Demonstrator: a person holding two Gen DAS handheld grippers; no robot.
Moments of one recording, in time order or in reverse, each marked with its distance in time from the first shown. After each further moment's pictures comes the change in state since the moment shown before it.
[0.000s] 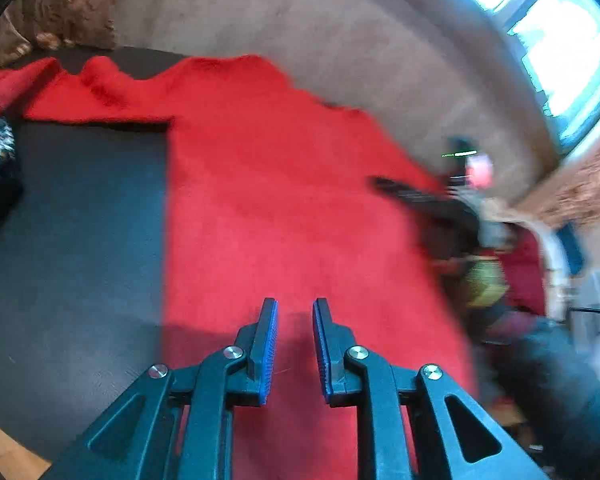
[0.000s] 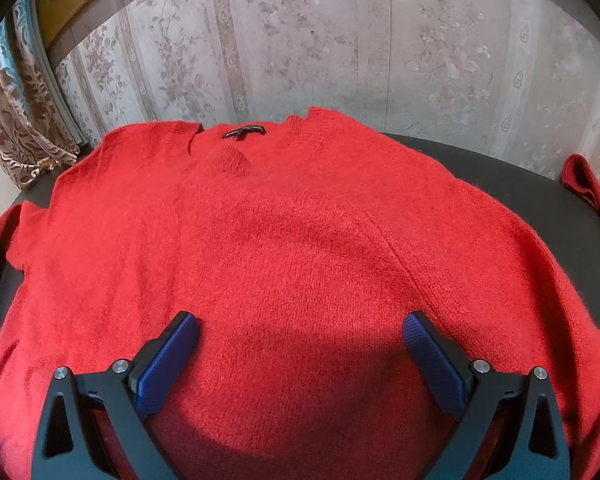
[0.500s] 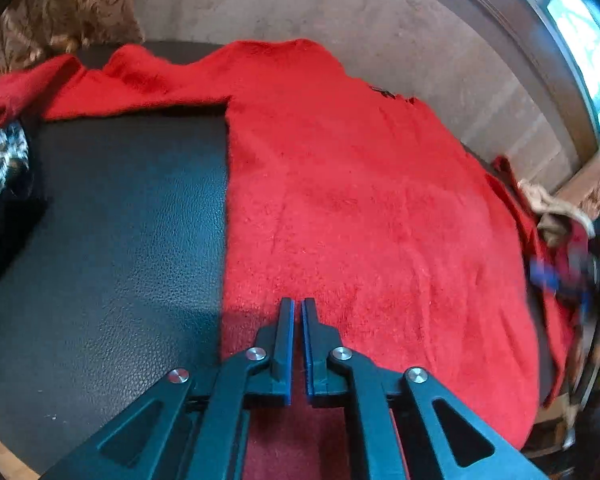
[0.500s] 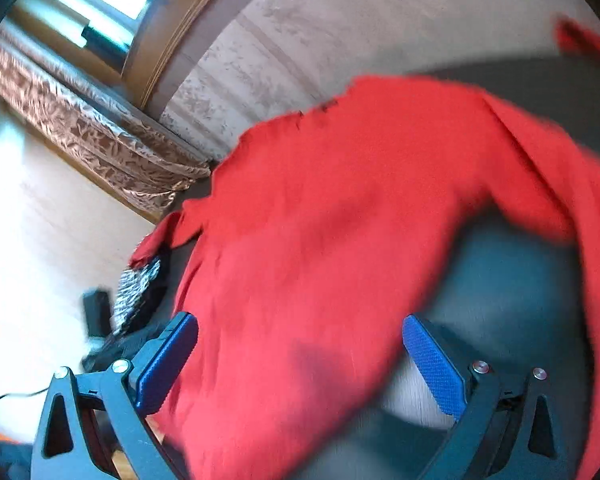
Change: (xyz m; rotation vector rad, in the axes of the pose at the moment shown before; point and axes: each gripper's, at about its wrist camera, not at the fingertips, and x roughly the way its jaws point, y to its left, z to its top) left arm 0.015 0.037 0.015 -0.021 0.006 -0.011; right arm -0.131 -0.078 -0.105 0.281 0.091 0.563
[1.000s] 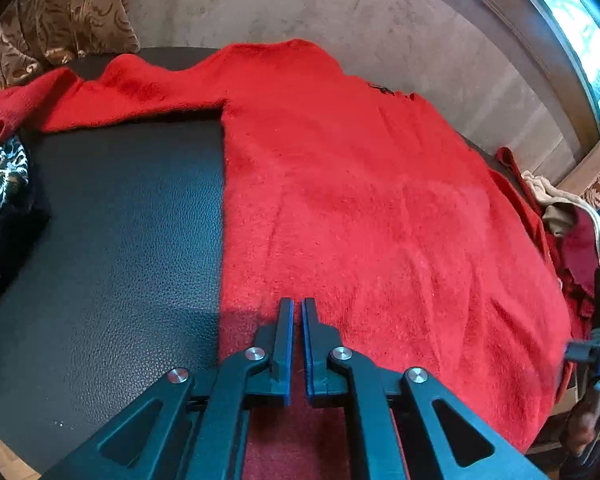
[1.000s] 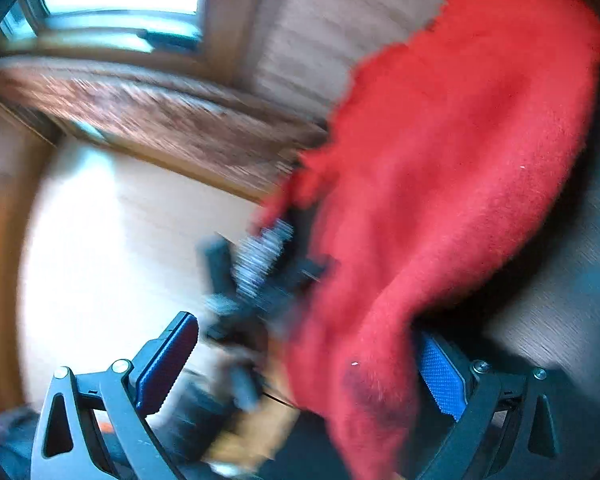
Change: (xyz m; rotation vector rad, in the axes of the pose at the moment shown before) left arm 0.000 -0.016 0.005 0.070 -0.007 0.065; right arm 0.047 0.070 -0.037 0.119 0.054 0.510
